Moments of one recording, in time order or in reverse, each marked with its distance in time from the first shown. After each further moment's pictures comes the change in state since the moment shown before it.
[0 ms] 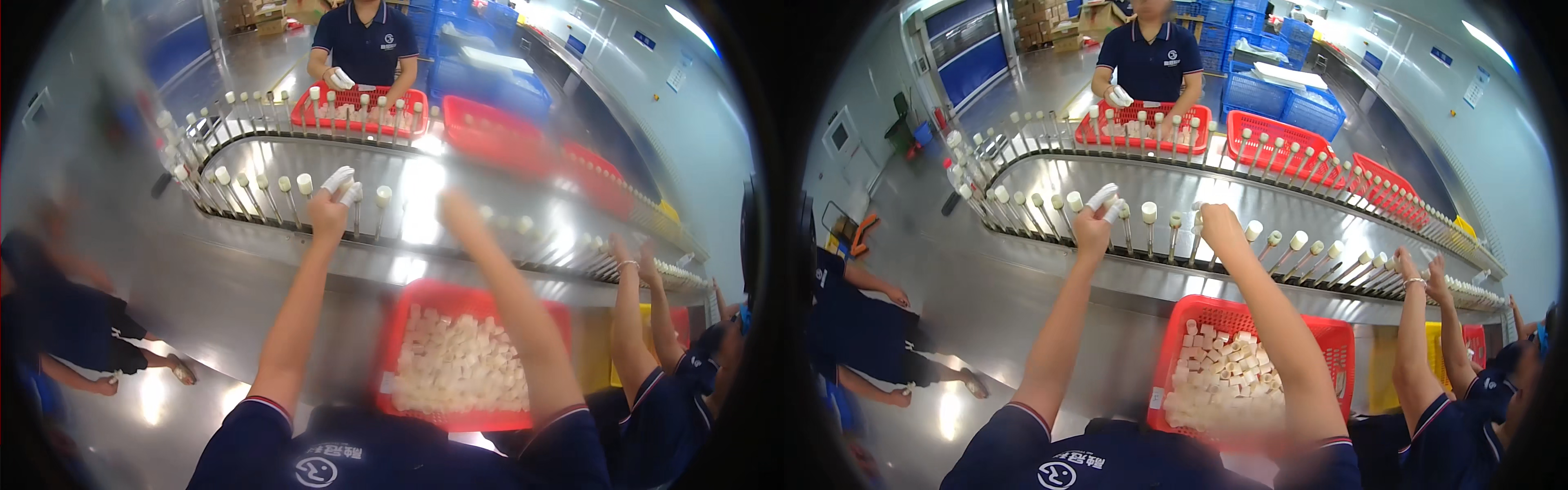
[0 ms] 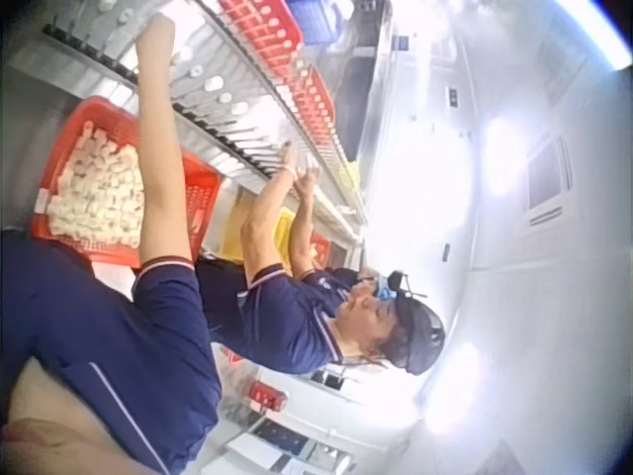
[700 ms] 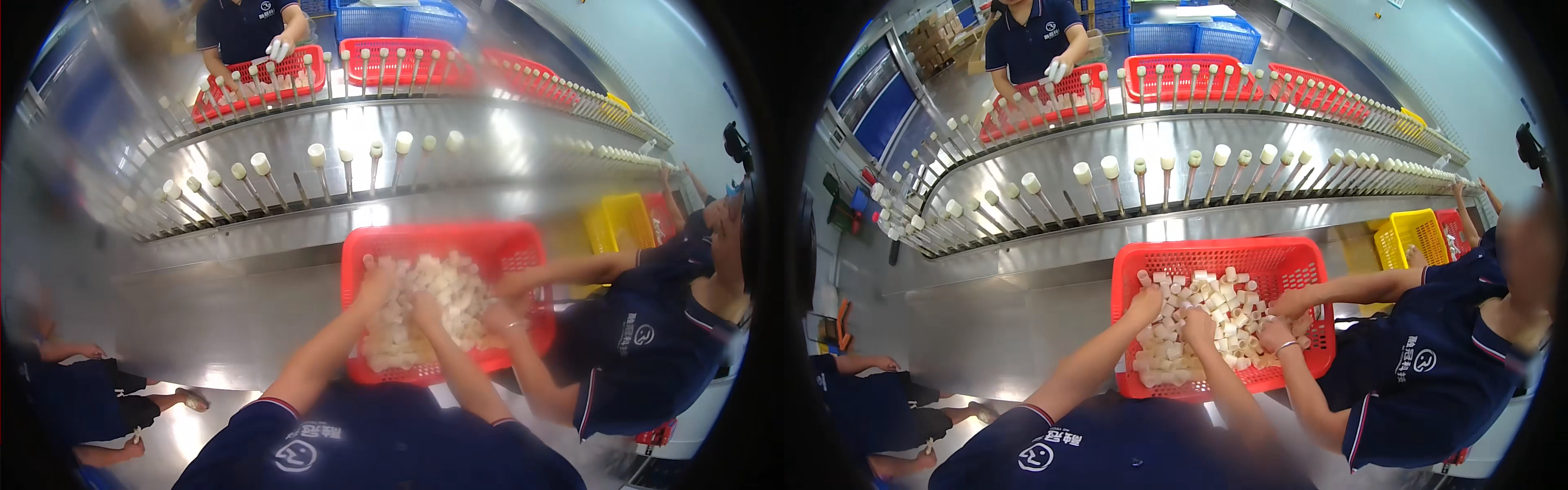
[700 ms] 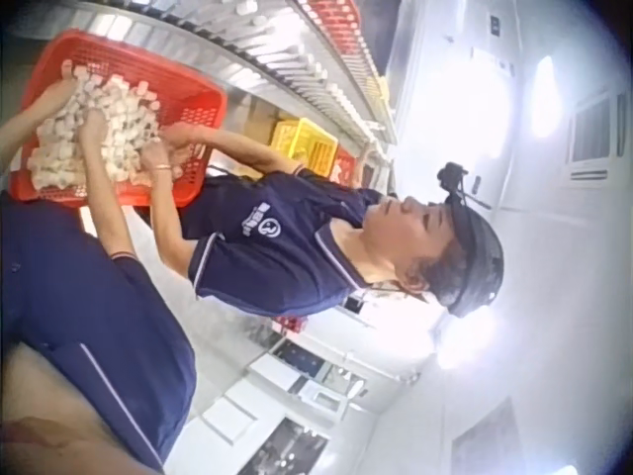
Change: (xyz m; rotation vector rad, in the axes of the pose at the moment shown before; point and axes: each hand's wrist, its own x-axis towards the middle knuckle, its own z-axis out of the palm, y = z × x) left_hand -0.300 0.010 0.270 0.602 -1.174 -0.084; right_hand -0.379 0.144 0.088 0.112 -0.268 0.795
